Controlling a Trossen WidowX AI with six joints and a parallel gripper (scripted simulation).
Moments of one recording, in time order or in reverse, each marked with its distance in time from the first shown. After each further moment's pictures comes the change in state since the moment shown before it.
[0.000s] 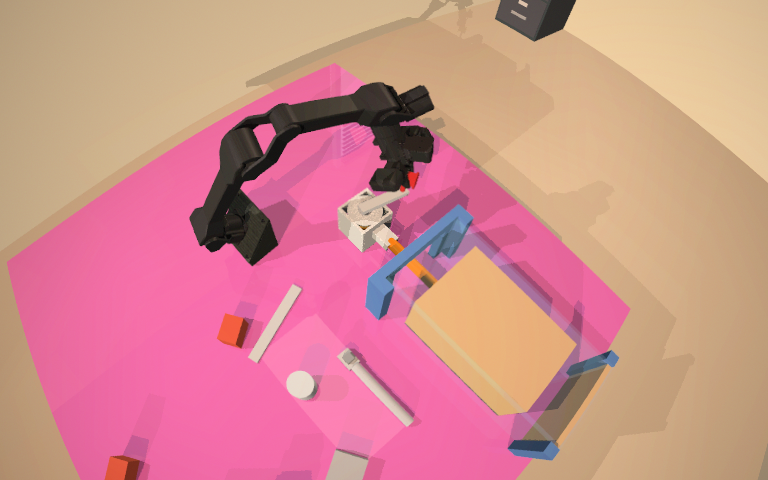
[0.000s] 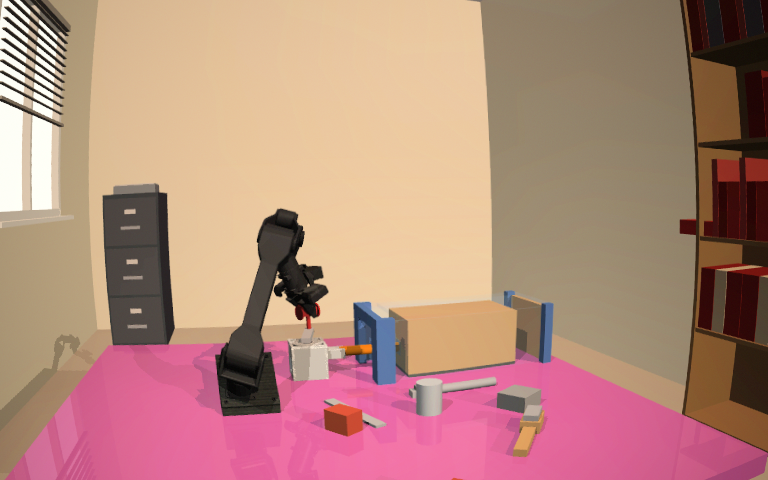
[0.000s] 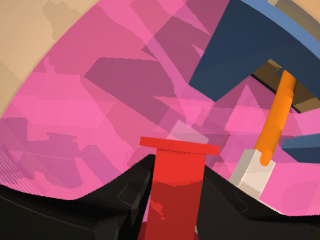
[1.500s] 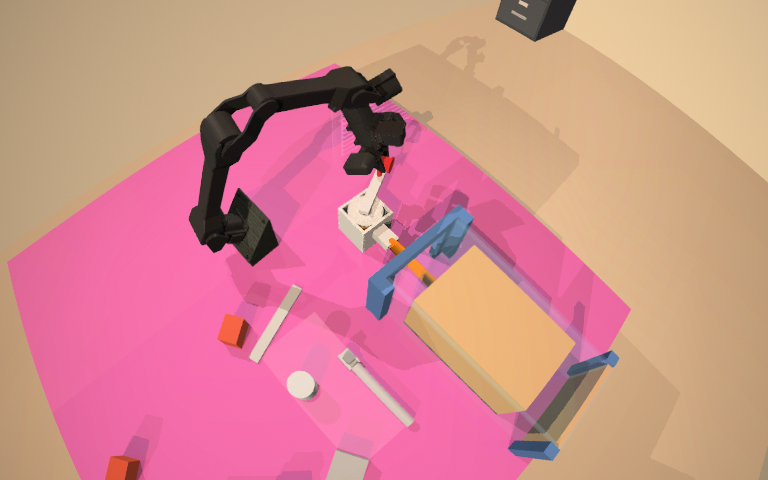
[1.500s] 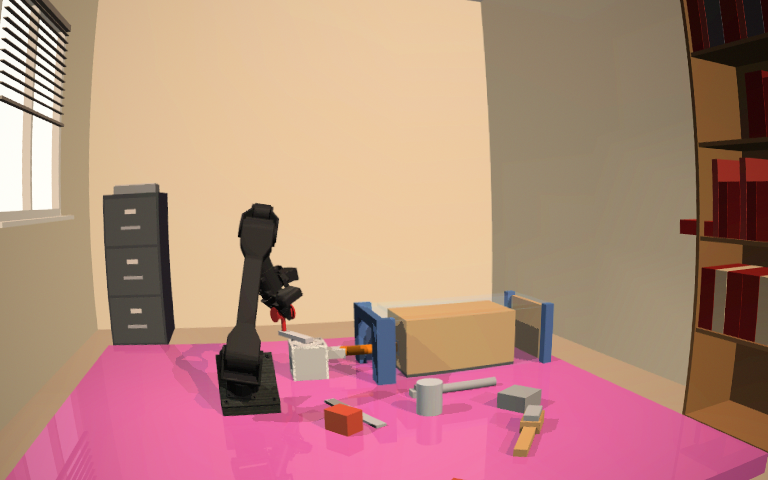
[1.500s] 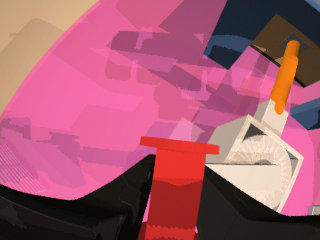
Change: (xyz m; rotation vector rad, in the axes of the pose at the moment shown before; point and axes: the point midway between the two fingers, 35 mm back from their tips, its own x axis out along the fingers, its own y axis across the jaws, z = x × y) arm -0.031 0.020 -0.062 -0.006 -0.002 0.022
